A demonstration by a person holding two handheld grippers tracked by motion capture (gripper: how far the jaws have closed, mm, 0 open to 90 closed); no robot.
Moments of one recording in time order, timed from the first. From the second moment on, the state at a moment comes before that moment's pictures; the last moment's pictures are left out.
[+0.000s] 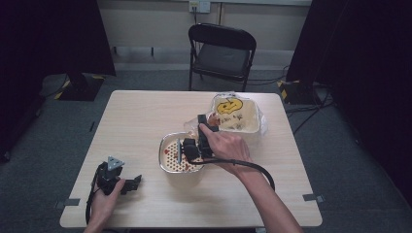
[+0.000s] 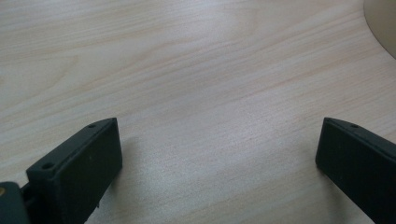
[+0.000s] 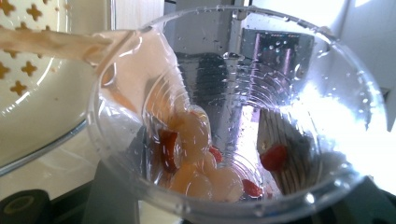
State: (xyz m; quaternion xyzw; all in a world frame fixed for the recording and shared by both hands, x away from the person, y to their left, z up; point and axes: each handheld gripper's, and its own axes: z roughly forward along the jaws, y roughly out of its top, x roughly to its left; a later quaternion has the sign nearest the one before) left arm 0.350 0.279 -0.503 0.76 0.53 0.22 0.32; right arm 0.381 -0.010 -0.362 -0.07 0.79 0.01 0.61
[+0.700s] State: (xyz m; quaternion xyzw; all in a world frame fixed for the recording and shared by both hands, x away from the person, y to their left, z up) left arm 0.350 0.279 -0.503 0.76 0.53 0.22 0.32; right arm 0.371 -0.007 -0.376 -0.21 0.66 -0.12 0.71
